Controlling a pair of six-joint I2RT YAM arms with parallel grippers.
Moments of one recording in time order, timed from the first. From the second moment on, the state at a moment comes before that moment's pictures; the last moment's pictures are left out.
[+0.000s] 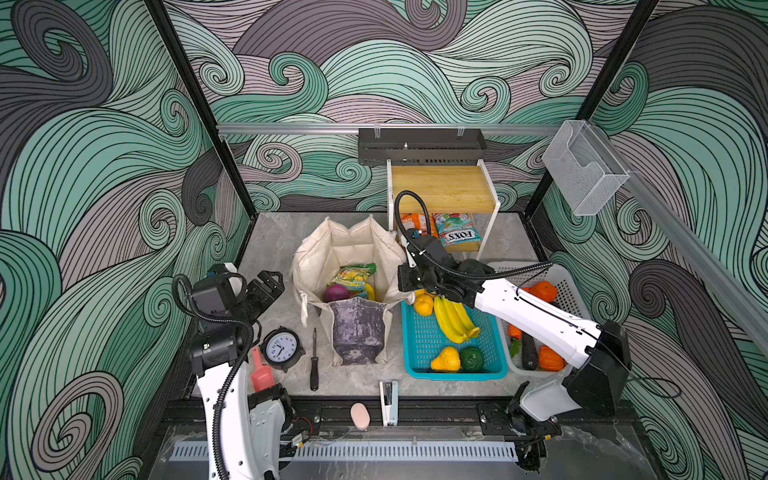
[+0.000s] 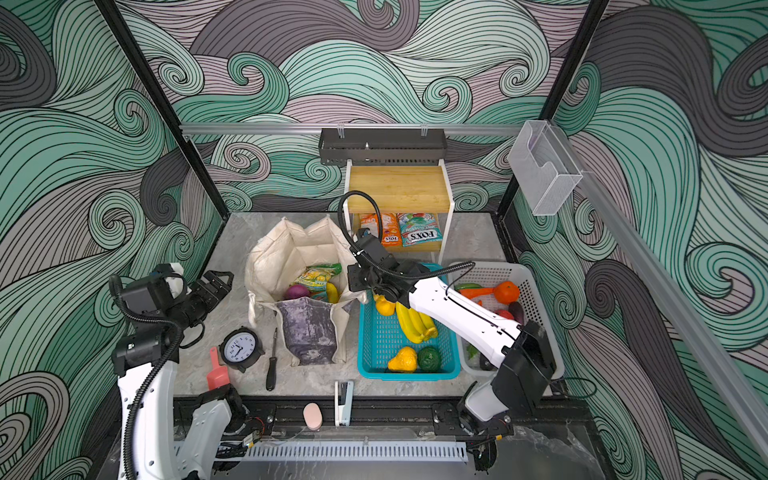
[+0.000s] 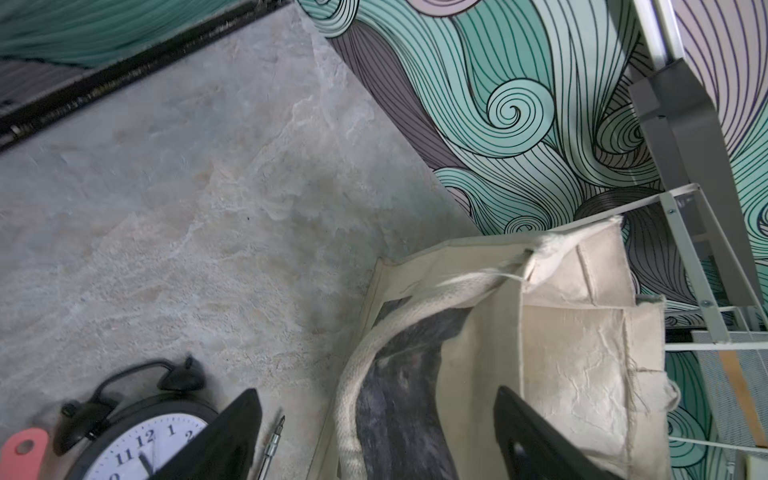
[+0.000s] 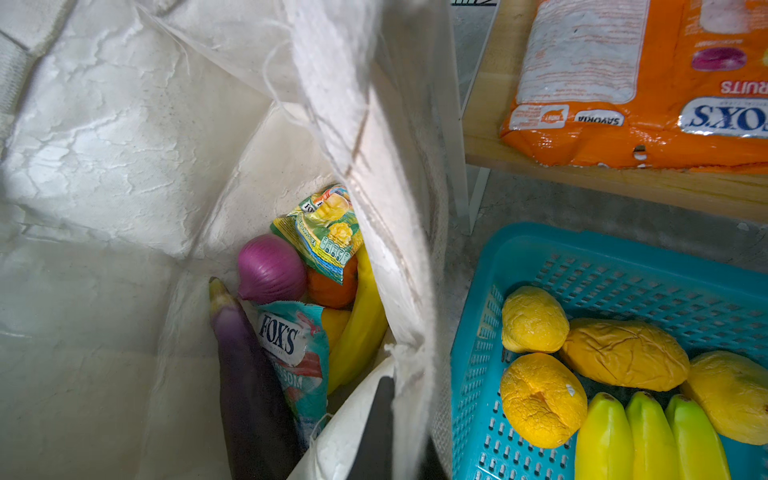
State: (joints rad) left arm 0.38 0.71 0.85 -0.77 0.42 -0.60; right arm 0.83 1.51 1.36 -0.62 0.12 0.47
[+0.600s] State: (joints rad) left arm 0.36 0.83 0.45 -0.21 0.72 -0.92; right arm 0.82 1.48 1.33 -0.58 0.08 0.47
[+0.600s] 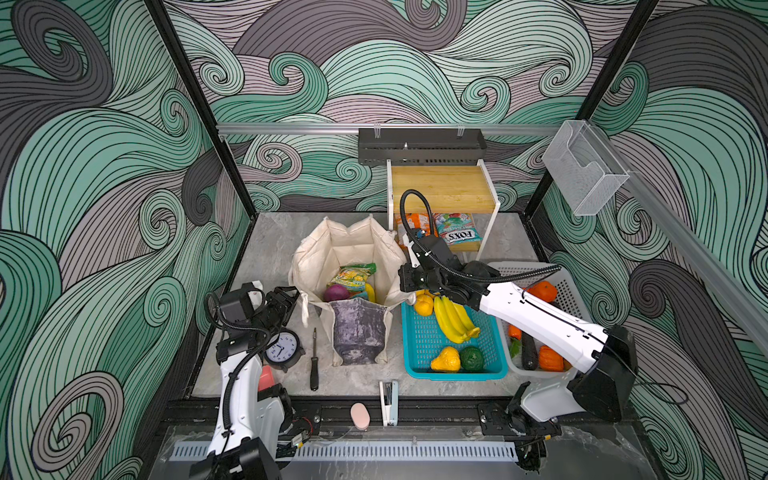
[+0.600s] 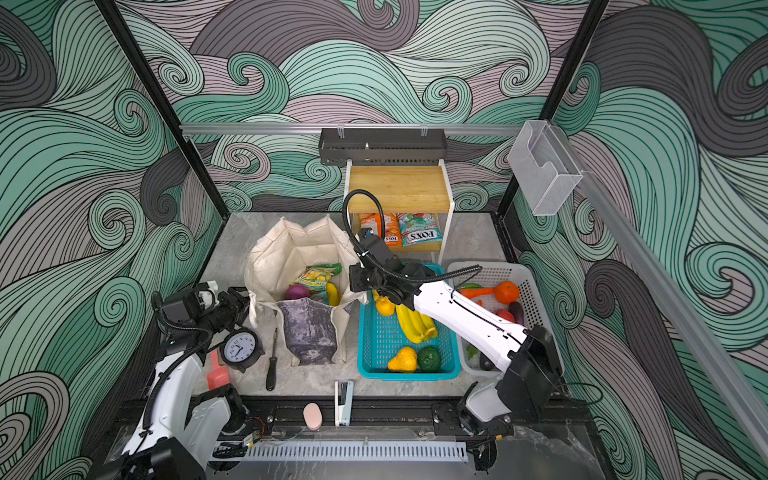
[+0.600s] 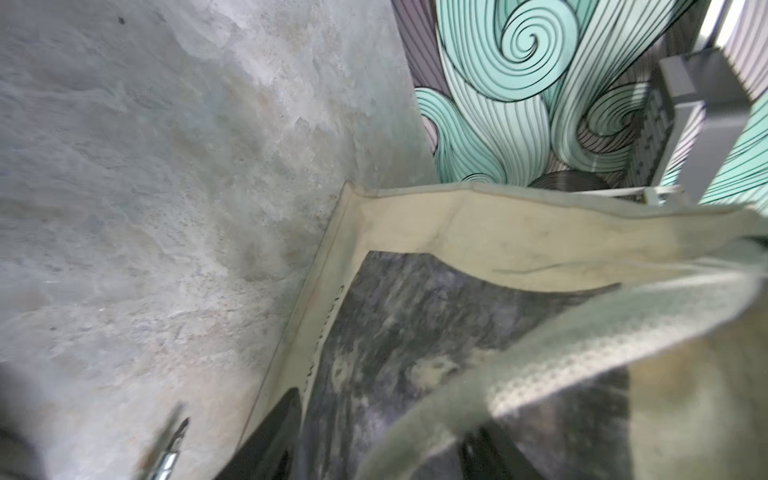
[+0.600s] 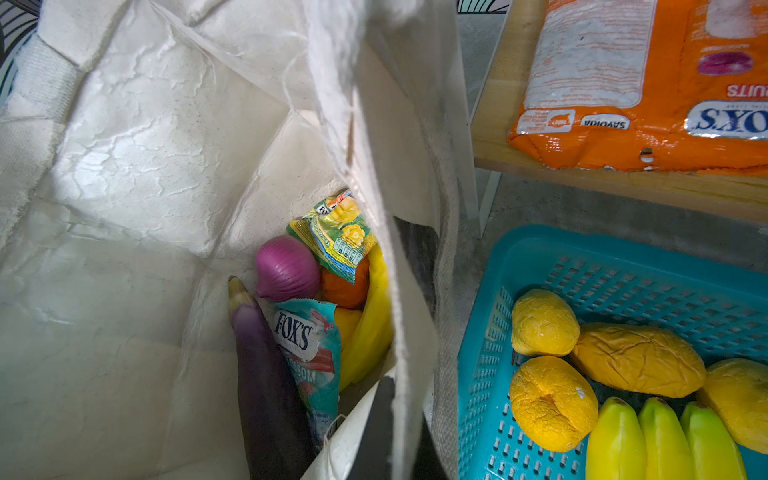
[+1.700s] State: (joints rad) left arm 0.27 0.92 0.97 -0.32 0.81 -1.00; right arm 0.81 1.53 1.33 -0.57 0.11 0.45
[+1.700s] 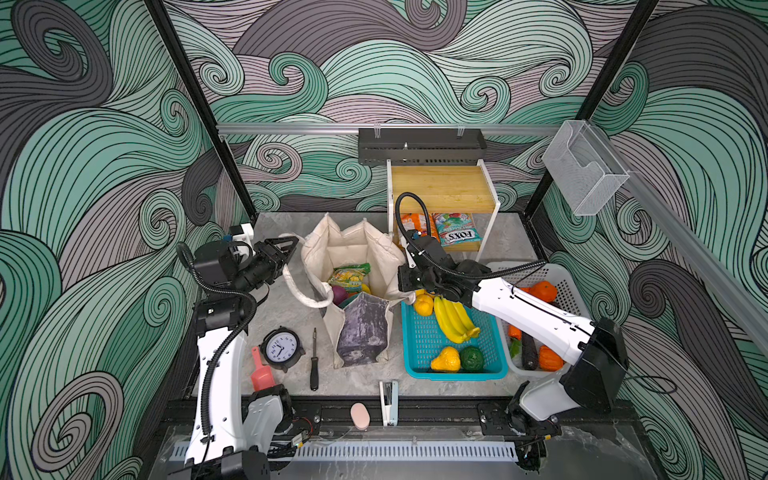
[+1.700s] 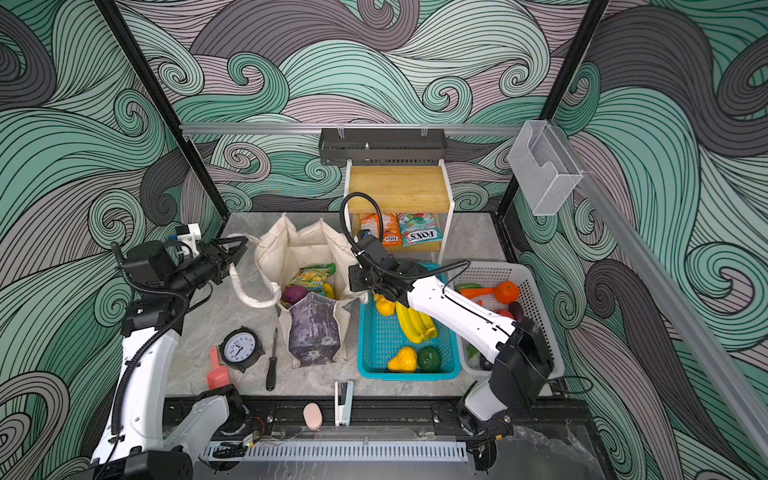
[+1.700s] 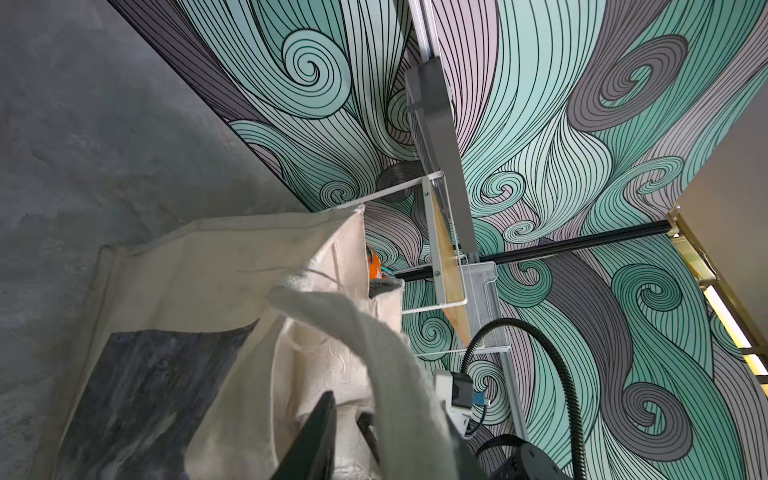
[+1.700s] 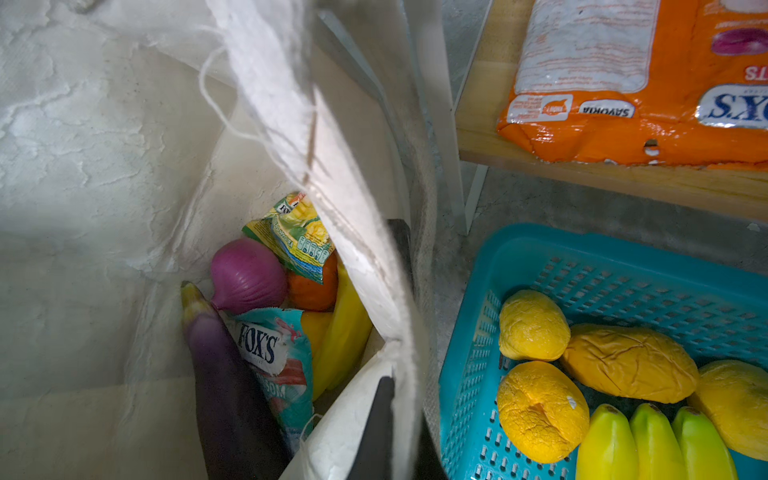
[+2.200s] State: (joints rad) left arm 0.26 0.81 1.04 -0.31 0.79 -1.07; right arm 0.81 1.53 1.33 -0.56 0.10 0.47
